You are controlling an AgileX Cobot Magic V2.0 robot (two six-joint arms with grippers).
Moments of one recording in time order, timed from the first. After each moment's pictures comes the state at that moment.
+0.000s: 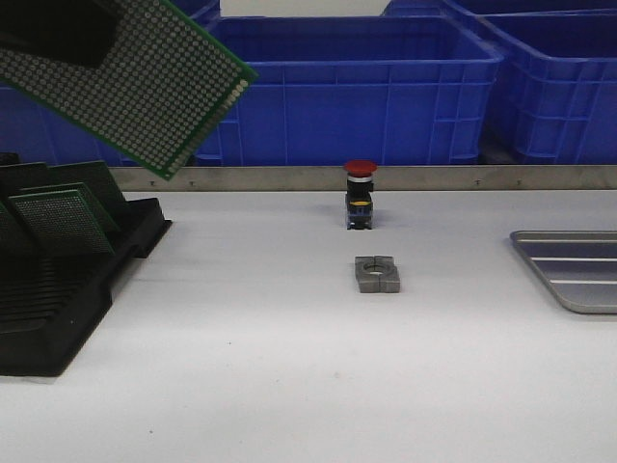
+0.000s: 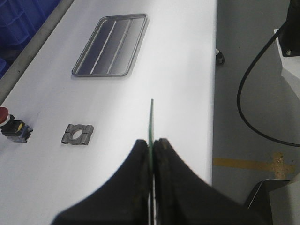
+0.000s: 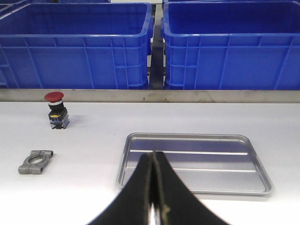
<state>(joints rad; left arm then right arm) -0.33 1.03 -0.74 -1.10 0.93 1.70 0.01 0.01 -0.08 -0.02 0.22 0.06</state>
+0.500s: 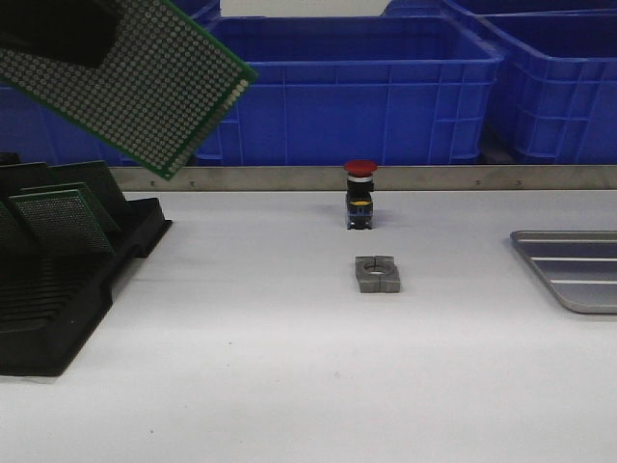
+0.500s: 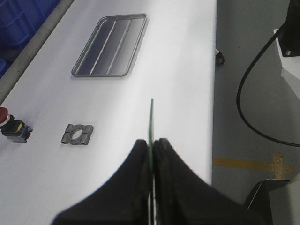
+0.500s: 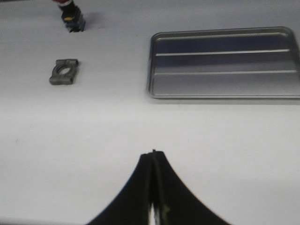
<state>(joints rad) -0.33 1.03 -0.74 -1.10 0.93 1.70 0.03 0.41 -0.40 0.16 0.65 -0.02</state>
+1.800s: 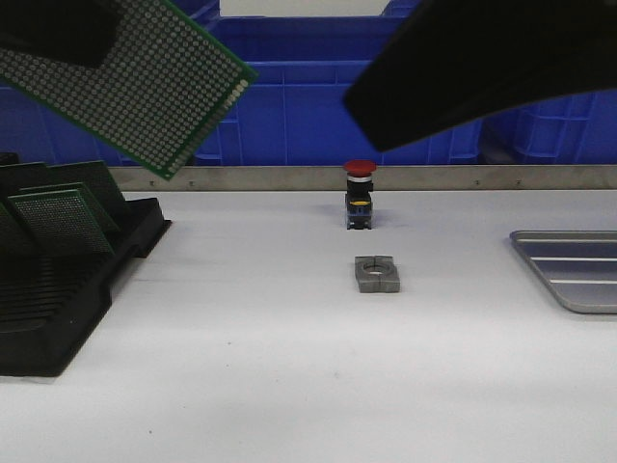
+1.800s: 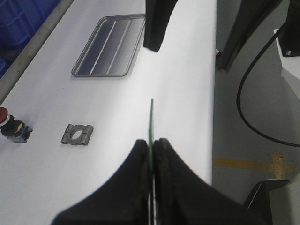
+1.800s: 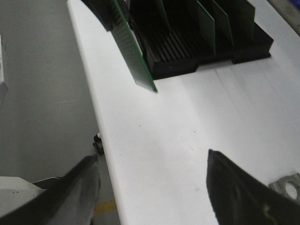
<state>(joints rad) -0.33 1.03 -0.74 -1.10 0.93 1.70 0.71 1.04 -0.75 0.67 0.49 -1.00</state>
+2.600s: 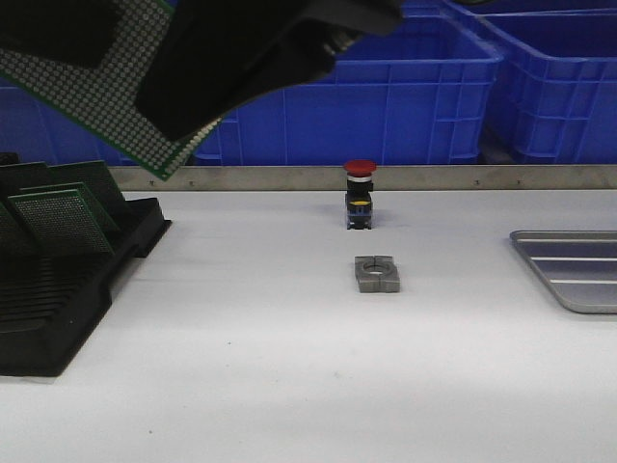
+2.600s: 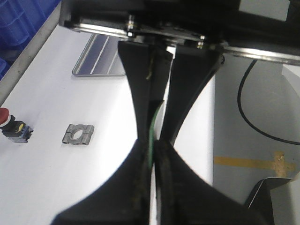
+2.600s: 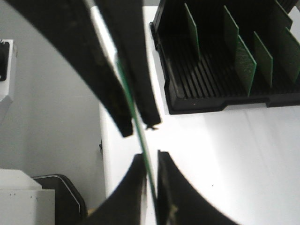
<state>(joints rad) -0.33 1.03 -0.74 -1.09 0.93 1.70 0.85 1.33 -0.96 0.66 0.44 -1.05</state>
